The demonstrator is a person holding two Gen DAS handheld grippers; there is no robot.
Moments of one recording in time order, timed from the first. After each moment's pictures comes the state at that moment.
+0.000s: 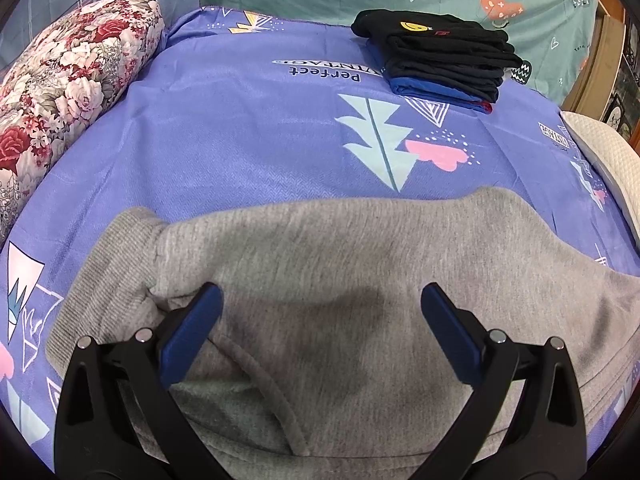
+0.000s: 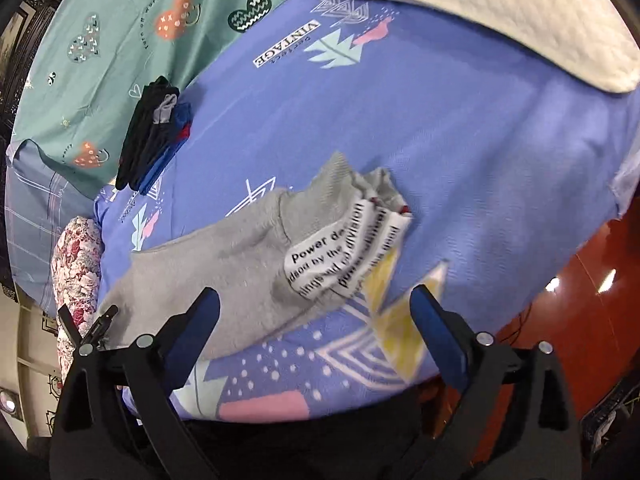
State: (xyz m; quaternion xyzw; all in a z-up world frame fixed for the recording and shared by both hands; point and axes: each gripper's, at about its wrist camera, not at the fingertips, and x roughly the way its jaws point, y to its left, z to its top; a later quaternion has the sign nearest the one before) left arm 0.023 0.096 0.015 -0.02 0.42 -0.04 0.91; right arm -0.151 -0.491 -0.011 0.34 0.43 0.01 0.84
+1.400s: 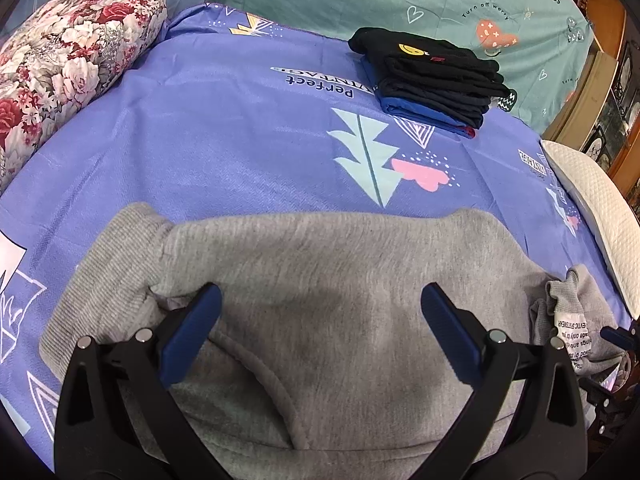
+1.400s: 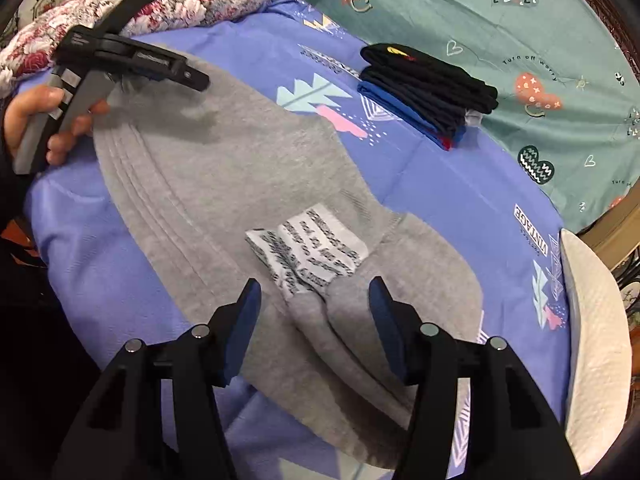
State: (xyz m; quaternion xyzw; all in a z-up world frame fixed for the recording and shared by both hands) left arm 0.018 0.114 0.019 -0.08 0.40 -0.08 0.91; right arm -0.107 -0.163 0.033 -0.26 0.36 0.17 0.88
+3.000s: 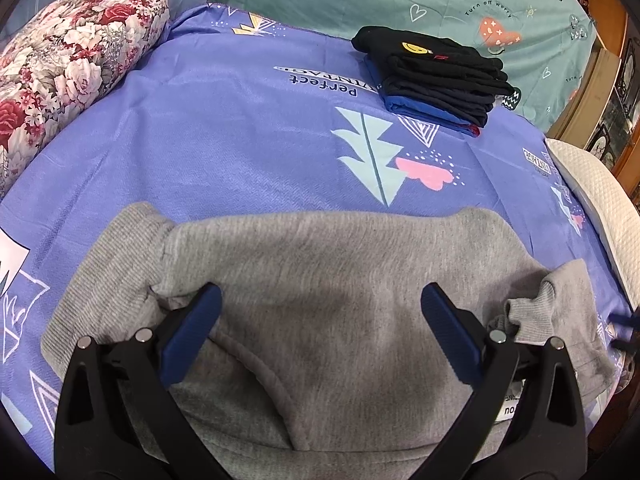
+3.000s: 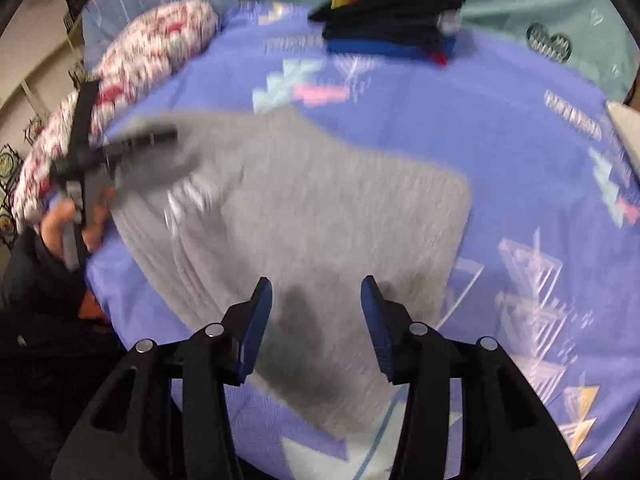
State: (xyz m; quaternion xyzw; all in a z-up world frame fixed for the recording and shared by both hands) left arm 0.018 0.112 0.018 -0.07 0.40 -0.07 0.91; right arm -0.066 -0.236 0.050 -0.03 0.44 0.23 0.87
